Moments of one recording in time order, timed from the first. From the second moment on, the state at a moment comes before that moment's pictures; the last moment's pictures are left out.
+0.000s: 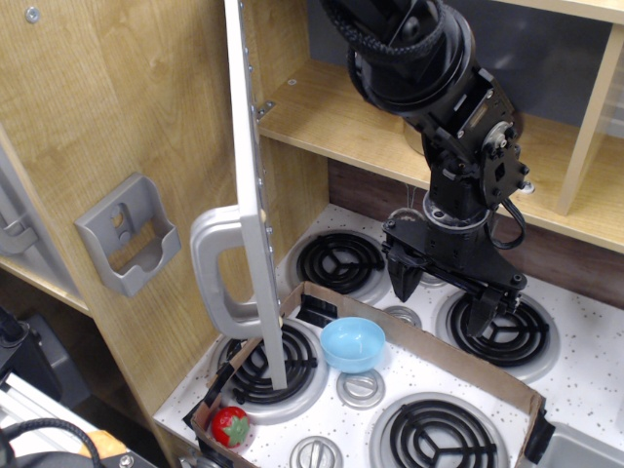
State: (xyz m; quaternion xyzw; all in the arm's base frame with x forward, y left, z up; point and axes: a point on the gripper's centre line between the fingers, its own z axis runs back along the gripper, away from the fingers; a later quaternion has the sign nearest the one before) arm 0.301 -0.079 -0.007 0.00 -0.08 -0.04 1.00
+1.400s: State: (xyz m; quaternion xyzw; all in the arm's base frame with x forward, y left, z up) arm 0.284 -0.029 0.158 0.12 -0.05 -0.07 0.99
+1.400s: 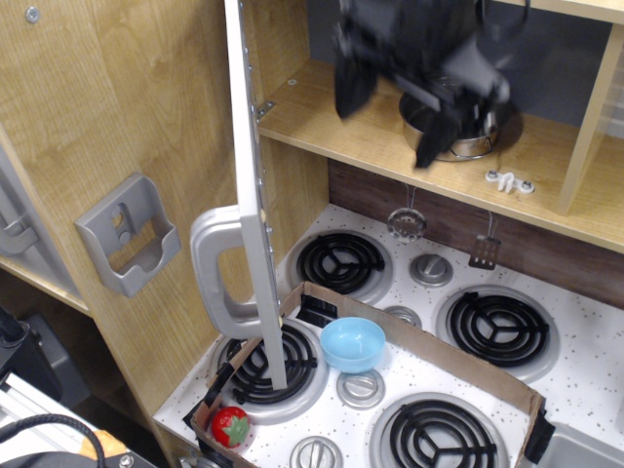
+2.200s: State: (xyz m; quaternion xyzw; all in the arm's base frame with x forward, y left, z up) arm 0.212 0.053 0.209 0.17 -0.01 -0.04 0.99
